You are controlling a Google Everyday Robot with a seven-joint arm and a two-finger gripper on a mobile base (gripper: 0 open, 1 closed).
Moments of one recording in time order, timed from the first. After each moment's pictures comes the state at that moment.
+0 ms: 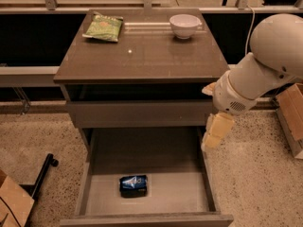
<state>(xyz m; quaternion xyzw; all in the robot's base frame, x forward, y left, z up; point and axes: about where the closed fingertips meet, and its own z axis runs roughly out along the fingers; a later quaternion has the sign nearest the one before) 0.495 -0.157 0.816 -0.62 0.75 0.08 0.18</state>
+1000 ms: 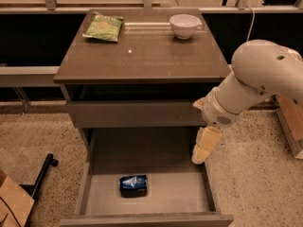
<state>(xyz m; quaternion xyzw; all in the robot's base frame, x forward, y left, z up) 0.491 -0.137 0.765 -0.63 0.76 0.10 0.17</state>
